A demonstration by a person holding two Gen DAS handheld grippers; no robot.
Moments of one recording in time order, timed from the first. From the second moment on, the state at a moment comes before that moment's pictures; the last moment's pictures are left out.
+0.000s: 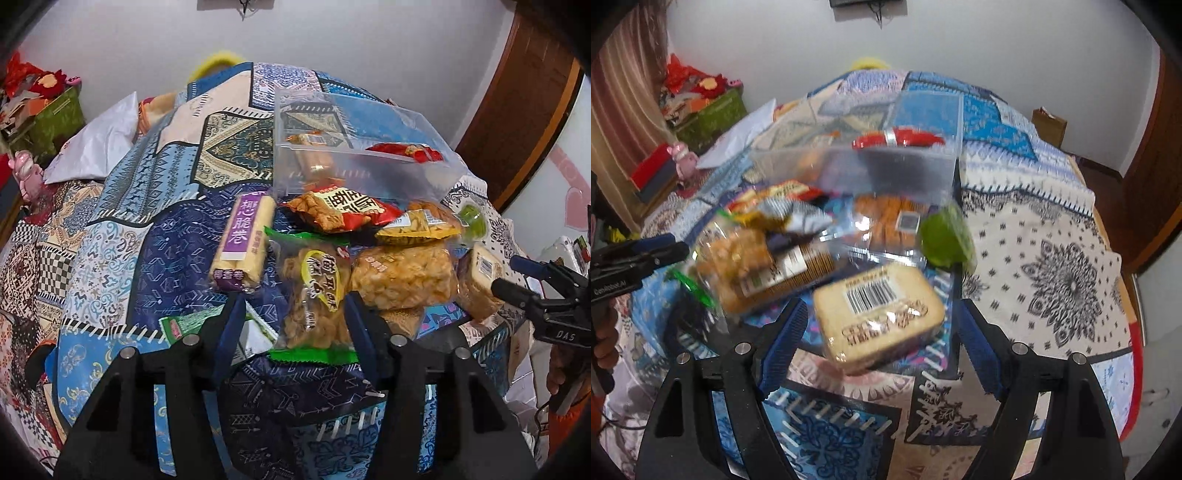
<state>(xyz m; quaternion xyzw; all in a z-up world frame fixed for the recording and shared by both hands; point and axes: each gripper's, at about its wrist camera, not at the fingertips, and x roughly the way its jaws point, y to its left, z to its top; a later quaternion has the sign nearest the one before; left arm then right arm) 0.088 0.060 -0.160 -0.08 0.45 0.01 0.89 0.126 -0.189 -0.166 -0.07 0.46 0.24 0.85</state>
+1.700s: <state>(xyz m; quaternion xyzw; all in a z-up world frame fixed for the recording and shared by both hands) 0.100 0.052 -0.114 -0.07 0.38 0.00 0.92 0.143 -0.192 -0.126 0.00 0.42 0.26 0.87</state>
